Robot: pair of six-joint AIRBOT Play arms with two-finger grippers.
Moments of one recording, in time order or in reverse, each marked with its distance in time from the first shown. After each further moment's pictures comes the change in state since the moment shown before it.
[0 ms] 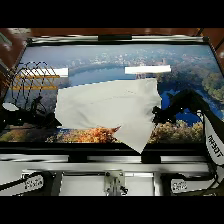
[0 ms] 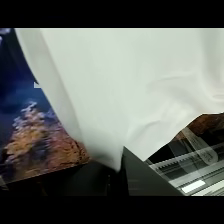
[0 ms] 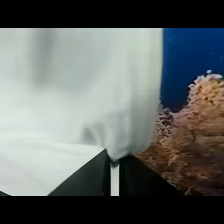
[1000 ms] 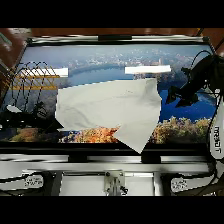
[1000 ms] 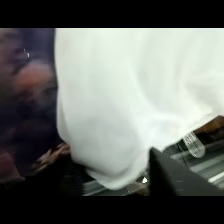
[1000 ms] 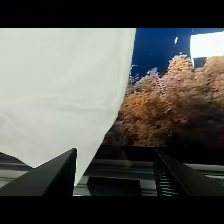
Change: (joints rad) left arm 0.044 -0.118 -0.007 0.024 0.016 -0.024; right arm -0.047 -0.047 0.550 -0.177 -0.463 0.000
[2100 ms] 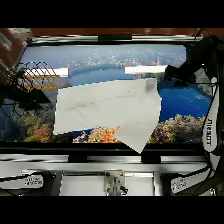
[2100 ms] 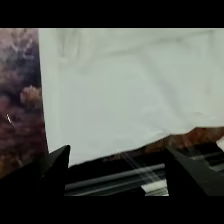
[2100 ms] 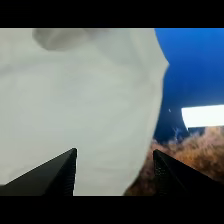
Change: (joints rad) left arm -0.001 -0.018 0.520 0.090 -0.304 -0.154; right arm 0.078 -0.092 0.311 -0.035 0.066 0.094
